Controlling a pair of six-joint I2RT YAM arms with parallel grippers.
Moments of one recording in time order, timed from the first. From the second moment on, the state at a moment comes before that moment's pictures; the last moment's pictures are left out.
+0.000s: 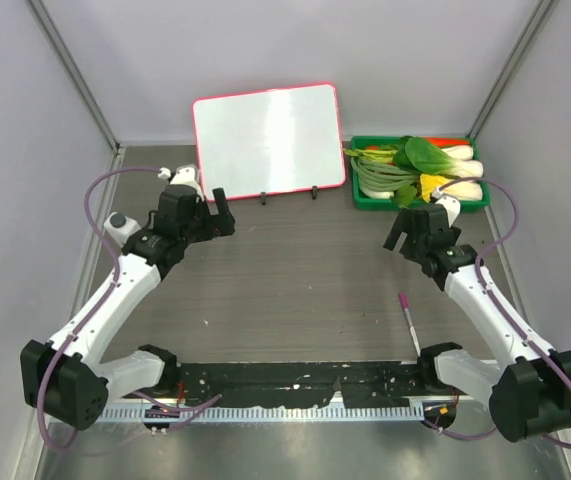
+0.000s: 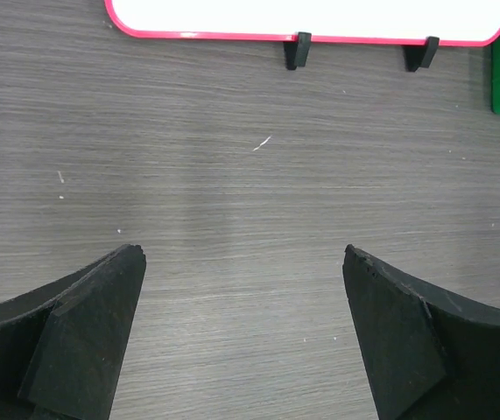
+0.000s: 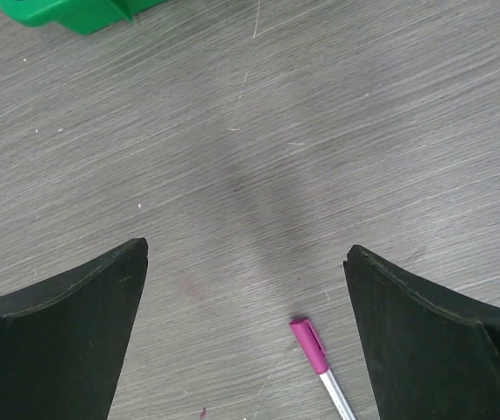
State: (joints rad) left arm -0.38 1.13 0.97 -0.43 -0.16 -0.44; right arm 0.20 1.05 0.74 -0.47 0.30 0.50
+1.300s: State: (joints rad) left arm -0.37 1.27 1.00 -0.44 0.01 -0.42; right arm 0.20 1.56 0.87 -0.87 0.14 0.48
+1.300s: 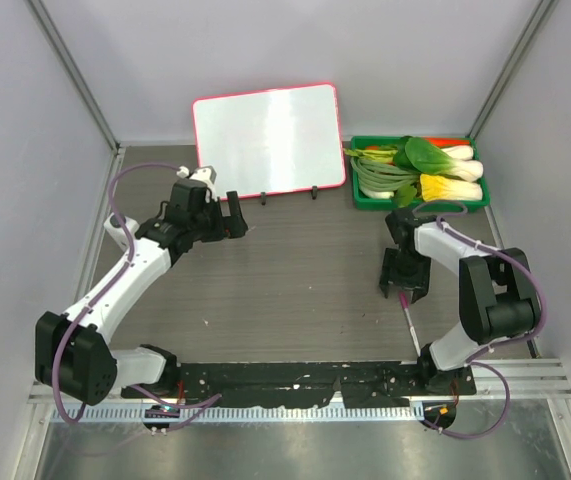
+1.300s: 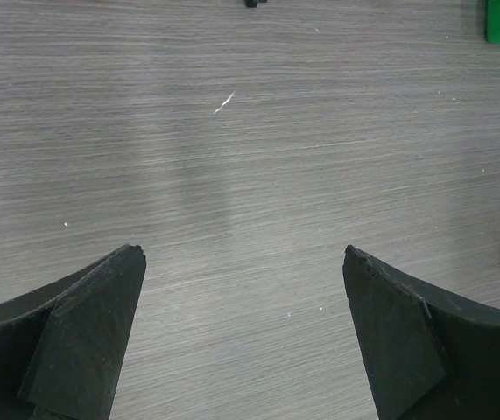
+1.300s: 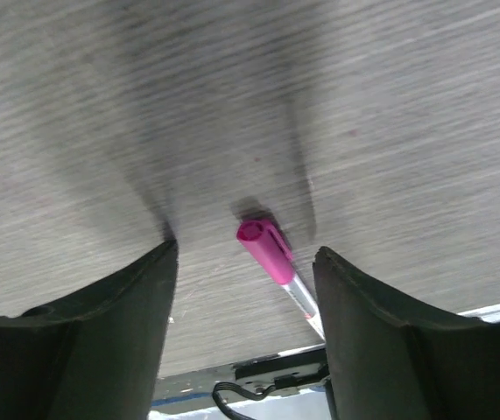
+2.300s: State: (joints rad) left arm -0.37 1.25 1.06 -0.49 0.02 -0.41; right arm 0.24 1.79 1.08 -0.96 -0.05 0.42
